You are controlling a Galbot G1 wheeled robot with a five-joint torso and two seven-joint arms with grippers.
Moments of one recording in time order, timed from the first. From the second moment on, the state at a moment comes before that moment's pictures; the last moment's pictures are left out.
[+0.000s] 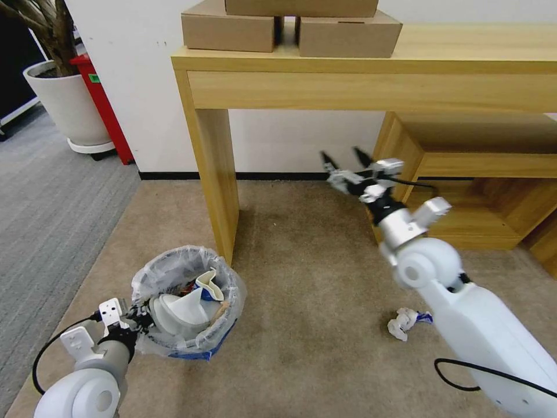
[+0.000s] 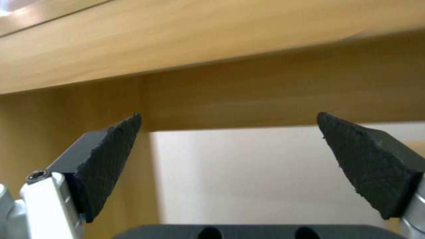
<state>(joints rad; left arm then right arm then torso) 1.57 -1.38 -0.80 -2.19 -0.69 0.61 -0.27 -0.93 0.94 0.37 1.93 0.73 0.08 0.03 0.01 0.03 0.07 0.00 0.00</state>
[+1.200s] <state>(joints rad) 1.55 -1.38 -0.76 -2.15 -0.65 0.60 -0.25 -1.28 1.15 0.62 1.95 0.40 0.16 0.12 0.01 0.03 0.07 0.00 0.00</state>
